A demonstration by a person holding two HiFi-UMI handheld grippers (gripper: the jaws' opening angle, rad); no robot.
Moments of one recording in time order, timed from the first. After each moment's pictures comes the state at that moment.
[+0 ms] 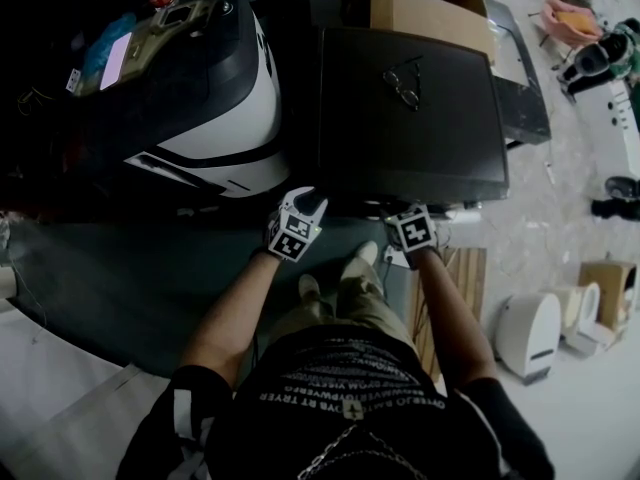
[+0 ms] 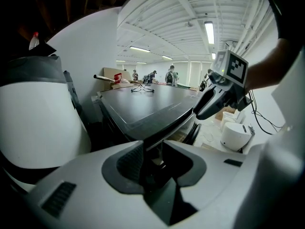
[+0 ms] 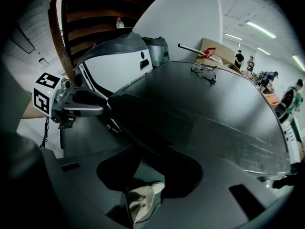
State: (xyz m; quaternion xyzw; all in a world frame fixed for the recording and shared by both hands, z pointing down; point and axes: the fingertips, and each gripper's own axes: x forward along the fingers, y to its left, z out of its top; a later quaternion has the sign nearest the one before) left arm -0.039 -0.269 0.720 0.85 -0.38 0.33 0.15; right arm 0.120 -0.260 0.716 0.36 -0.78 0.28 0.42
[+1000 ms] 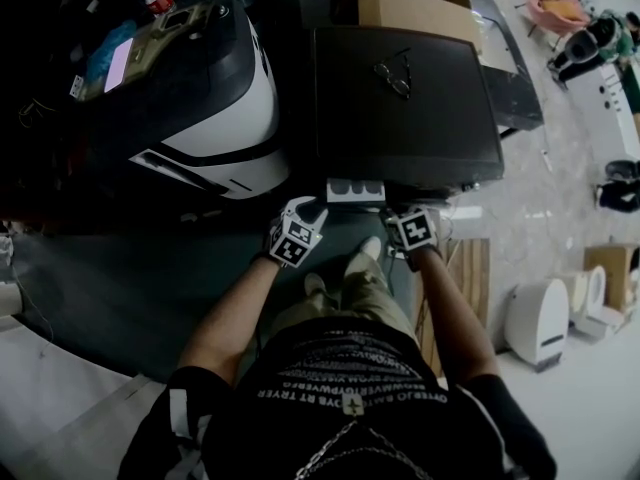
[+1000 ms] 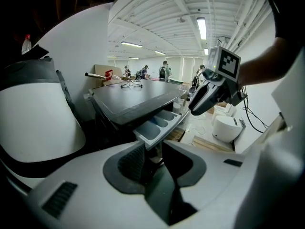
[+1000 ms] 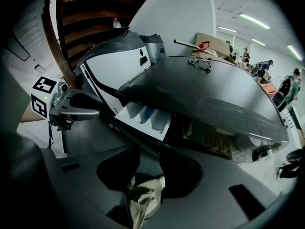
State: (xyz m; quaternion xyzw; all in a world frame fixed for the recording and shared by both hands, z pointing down) left arm -0.037 -0.210 0.722 0.86 -0.34 0.36 0.15; right arm 0.126 -0.205 0.719 0.37 -0.76 0.32 0.42
